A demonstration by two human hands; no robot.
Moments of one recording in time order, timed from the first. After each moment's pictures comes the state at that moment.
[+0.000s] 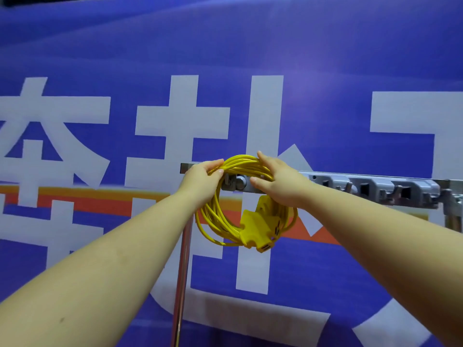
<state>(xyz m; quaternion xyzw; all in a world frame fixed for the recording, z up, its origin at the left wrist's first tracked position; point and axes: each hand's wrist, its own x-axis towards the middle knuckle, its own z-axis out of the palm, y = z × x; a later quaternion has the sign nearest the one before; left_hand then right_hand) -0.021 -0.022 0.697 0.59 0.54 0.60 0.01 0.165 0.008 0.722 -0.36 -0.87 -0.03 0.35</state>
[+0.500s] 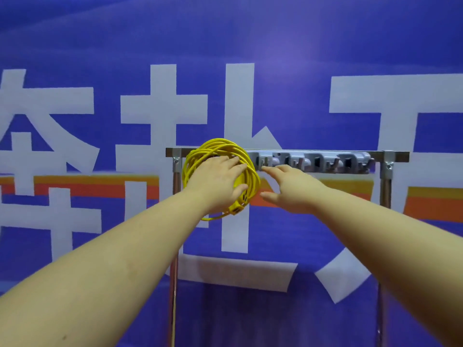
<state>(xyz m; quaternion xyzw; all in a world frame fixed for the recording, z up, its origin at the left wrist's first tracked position) 0.072 -0.104 0.681 0.71 0.57 0.16 -0.38 0.253 -0.067 0.684 -0.47 -0.85 -0.15 0.21</state>
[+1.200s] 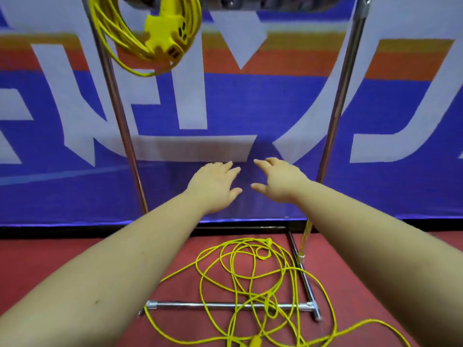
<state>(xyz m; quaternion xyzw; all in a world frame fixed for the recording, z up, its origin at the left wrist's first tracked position) 0.169 -0.105 0.417 0.79 0.59 0.03 -0.16 0.340 -0.071 0.426 -0.56 -0.82 -0.03 0.05</state>
